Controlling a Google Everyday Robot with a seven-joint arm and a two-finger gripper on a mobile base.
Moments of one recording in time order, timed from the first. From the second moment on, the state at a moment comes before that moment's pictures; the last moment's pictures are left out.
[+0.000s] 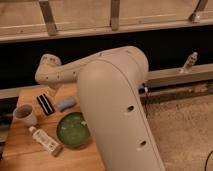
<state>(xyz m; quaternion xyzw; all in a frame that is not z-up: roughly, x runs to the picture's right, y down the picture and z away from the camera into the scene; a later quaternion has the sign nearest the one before) -0.262 -0.020 0.827 -0.12 -0.03 0.31 0.94</state>
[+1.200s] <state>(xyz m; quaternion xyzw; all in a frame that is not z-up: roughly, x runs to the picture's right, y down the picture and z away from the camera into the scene) -0.262 -0.020 0.827 -0.12 -0.03 0.31 0.94</state>
